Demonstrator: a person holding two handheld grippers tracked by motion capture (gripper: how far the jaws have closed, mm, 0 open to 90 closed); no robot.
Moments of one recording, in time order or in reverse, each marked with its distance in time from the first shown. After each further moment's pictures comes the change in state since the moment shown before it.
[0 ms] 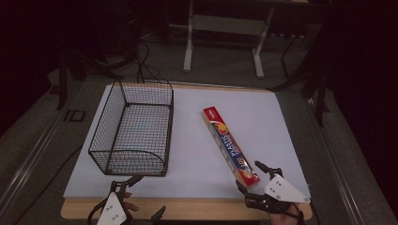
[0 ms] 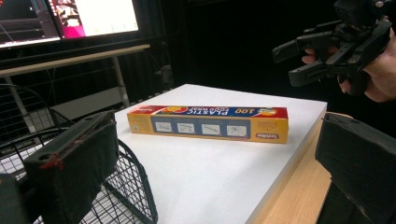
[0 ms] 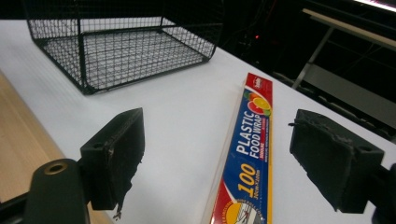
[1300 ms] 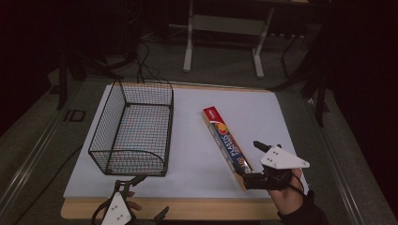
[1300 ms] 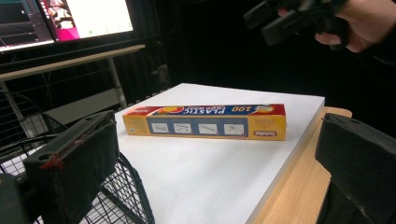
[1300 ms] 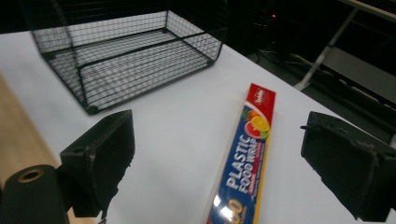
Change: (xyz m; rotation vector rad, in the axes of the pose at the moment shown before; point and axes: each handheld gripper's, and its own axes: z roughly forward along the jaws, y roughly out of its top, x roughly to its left) left arm -0.002 0.000 0.006 0.005 -0.020 0.027; right arm -0.031 0.072 0.020 0.116 0.060 0.016
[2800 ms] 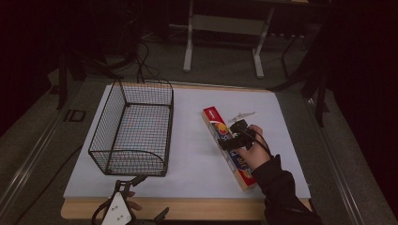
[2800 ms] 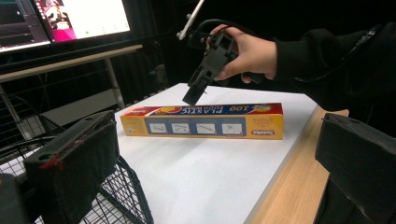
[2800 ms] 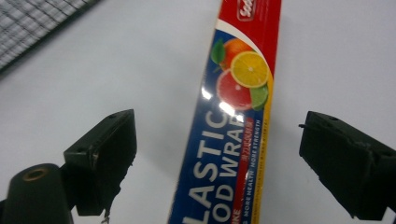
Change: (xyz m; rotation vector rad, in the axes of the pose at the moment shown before) left arm 0.000 0.000 0.000 0.003 -0.013 0.009; right arm -0.060 -0.015 0.158 0.456 -0.001 0.225
